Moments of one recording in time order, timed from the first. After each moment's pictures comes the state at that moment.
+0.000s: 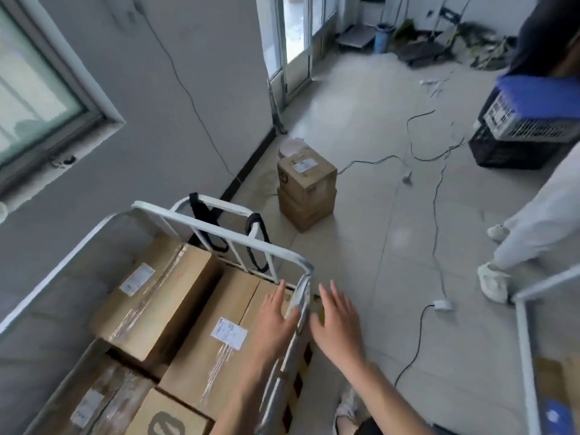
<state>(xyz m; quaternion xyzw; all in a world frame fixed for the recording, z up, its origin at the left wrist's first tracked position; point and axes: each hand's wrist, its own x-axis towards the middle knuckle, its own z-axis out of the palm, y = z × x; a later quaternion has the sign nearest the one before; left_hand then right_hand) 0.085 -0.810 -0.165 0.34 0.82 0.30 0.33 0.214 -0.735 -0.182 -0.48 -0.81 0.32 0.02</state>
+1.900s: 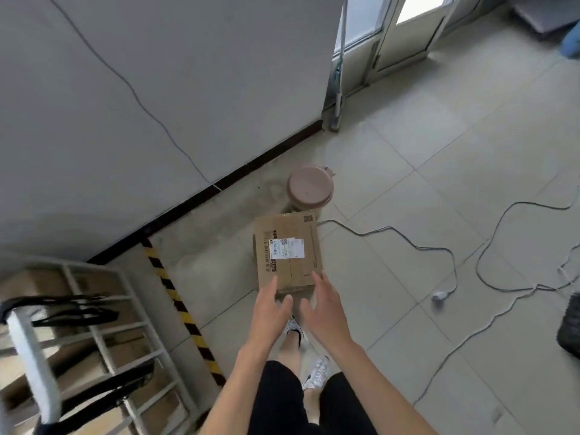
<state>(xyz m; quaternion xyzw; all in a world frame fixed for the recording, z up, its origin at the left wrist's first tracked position) -0.163 -0.014 -0.272 0.05 0.84 0.41 0.35 -0.097 0.104 -0.260 -0.33 -0.82 0.44 -0.15</state>
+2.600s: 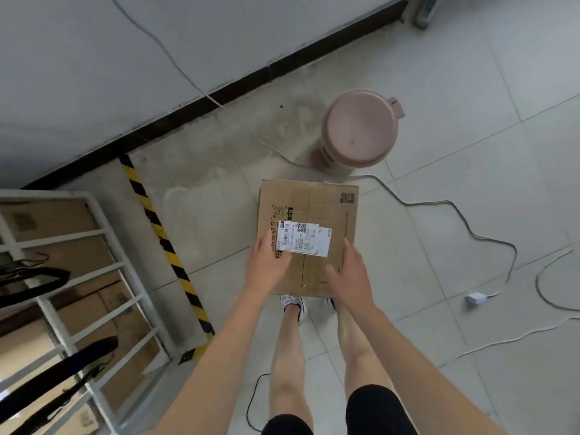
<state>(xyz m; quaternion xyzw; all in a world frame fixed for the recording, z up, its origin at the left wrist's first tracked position) -0.334 0.042 -0.546 -0.13 0.84 0.32 0.42 -0.262 0.212 -0.515 -0.37 -0.78 0.40 -0.30</state>
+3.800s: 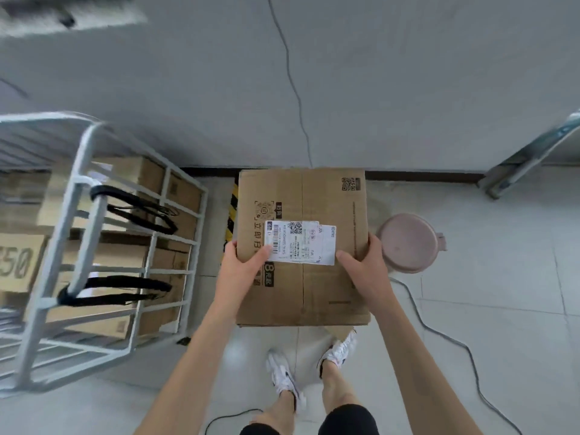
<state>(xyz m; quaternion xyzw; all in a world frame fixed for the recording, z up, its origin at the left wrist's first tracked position) -0.328 -0.007 -0.275 -0.42 0.74 0.52 0.10 -0.387 0.236 -0.298 -0.18 -0.75 0.58 -0.27</state>
